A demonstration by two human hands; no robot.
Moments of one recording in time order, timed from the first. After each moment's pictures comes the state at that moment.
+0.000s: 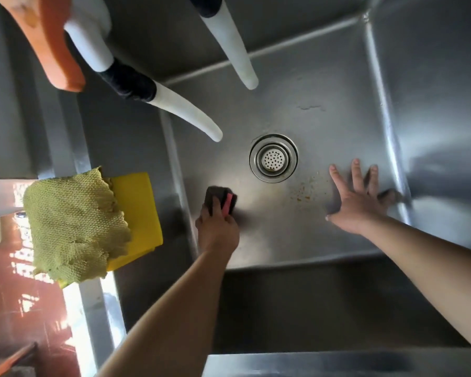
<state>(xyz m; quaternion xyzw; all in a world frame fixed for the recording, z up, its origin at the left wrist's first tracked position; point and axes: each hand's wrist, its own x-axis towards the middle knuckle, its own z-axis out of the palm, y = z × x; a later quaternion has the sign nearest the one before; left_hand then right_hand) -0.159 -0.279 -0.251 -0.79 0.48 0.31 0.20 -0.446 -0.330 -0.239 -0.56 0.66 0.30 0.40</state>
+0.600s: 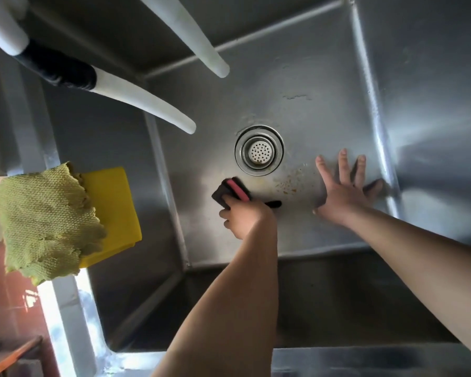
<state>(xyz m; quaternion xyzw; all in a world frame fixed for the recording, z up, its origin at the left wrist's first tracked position) -0.282 -0.310 -0.245 -0.94 0.10 0.34 -0.02 -0.452 -0.325 -0.255 -0.56 0.67 0.25 0.41</state>
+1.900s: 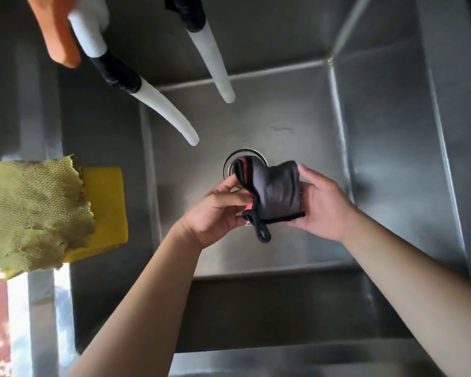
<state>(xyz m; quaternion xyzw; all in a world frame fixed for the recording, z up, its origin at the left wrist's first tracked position) -0.215 -0.338 -0.161 -0.41 0.16 0.85 -0.30 -0.440 -0.362 -0.174 -0.05 0.45 -0.20 0.87</state>
